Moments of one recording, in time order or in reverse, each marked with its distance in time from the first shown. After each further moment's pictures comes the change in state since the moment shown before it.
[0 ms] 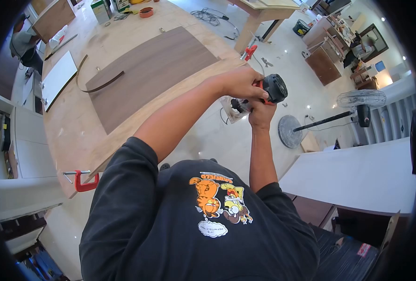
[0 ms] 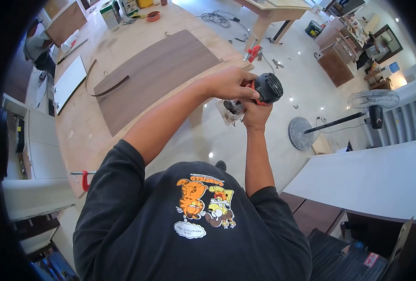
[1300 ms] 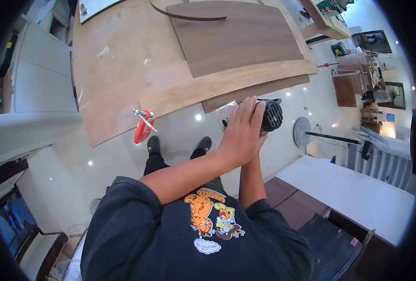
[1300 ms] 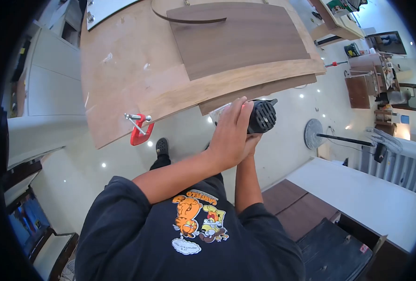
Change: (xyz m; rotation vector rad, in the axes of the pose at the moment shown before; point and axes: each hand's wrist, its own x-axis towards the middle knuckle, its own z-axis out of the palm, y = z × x) left_hand -0.424 -0.044 0.049 0.053 0.878 -0.262; right_hand -0.302 0.096 0.246 0.189 -0.073 0.341
